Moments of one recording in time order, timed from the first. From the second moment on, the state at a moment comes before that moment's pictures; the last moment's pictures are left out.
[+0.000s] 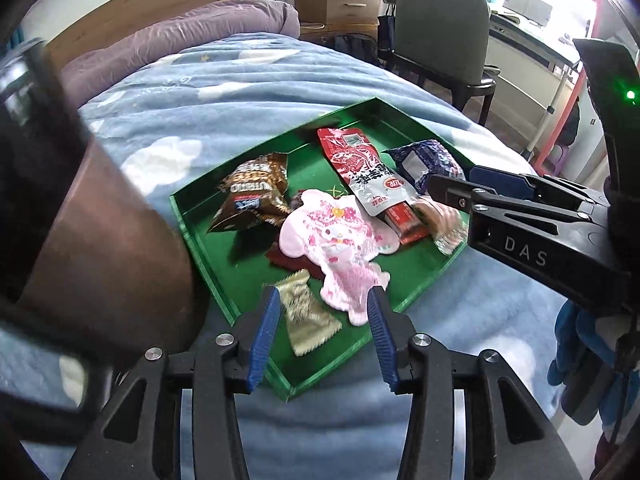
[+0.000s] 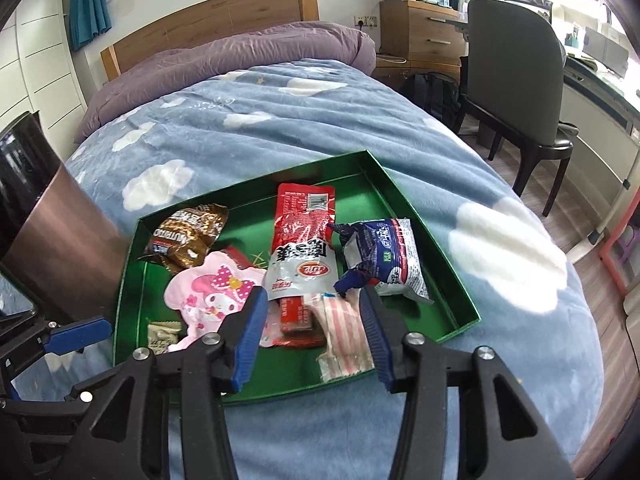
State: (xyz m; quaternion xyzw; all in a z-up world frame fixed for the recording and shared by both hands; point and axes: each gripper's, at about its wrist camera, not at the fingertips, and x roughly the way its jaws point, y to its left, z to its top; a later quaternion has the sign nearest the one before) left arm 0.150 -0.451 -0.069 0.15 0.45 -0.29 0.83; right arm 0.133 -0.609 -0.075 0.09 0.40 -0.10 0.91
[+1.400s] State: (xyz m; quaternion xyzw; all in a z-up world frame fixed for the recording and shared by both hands) left arm 0.048 -0.121 -0.019 0.08 0.40 -0.08 0.91; right arm 0.022 -0.364 -0.007 0.02 0.38 0.01 0.93
